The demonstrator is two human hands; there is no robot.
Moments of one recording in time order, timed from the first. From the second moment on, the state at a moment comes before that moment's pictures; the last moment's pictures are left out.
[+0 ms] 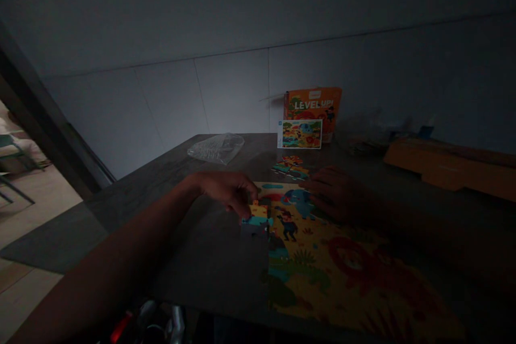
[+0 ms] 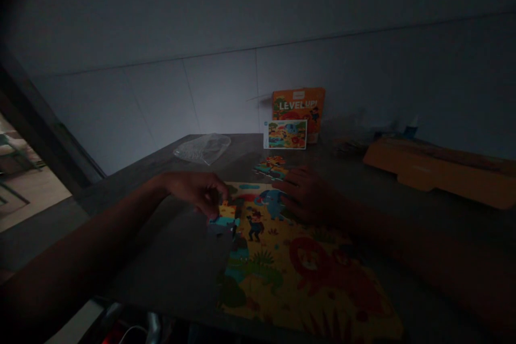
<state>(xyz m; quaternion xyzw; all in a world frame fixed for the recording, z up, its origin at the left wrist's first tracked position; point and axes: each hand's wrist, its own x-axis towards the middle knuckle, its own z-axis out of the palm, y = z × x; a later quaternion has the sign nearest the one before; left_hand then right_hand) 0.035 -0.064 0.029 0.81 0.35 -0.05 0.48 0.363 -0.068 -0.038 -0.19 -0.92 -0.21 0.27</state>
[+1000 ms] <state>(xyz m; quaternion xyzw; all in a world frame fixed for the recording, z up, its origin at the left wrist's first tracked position) 0.037 -0.062 0.028 0.84 0.38 -0.10 0.38 0.363 -0.065 -0.041 -0.19 -0.92 -0.21 0.27</state>
